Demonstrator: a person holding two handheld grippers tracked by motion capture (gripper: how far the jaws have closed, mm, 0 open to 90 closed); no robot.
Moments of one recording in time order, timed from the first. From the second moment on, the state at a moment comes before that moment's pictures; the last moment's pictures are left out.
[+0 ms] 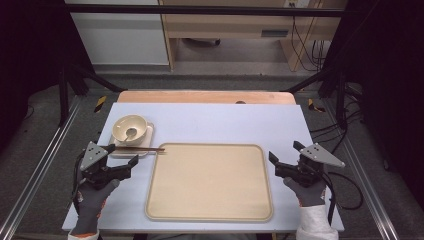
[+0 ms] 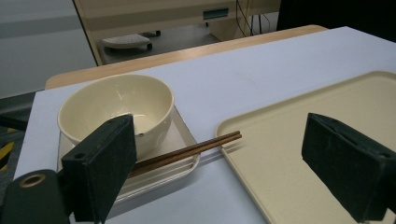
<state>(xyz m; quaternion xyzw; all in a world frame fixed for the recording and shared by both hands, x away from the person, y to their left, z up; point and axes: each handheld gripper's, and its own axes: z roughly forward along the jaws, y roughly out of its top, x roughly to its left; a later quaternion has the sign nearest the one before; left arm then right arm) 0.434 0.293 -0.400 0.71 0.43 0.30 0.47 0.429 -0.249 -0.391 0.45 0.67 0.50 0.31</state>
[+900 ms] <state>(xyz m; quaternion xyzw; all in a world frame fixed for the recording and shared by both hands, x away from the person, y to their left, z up) 0.459 0.320 -0.426 0.75 0.43 0.28 0.40 0.432 -0.238 -0.396 0.45 0.69 0.48 0.31</state>
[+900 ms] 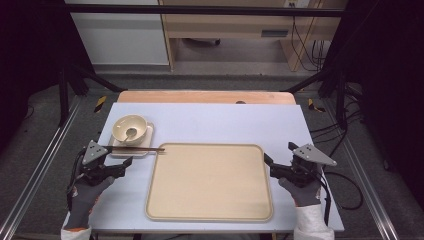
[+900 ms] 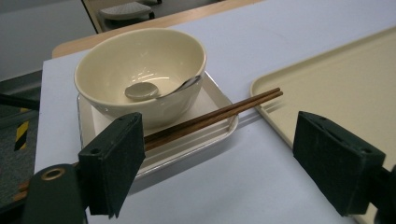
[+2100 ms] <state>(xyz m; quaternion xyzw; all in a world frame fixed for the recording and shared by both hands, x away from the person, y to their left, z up) 0.497 0.324 -0.450 0.79 0.42 0.29 0.35 0.434 -0.234 -0.399 0.44 0.69 0.48 0.30</state>
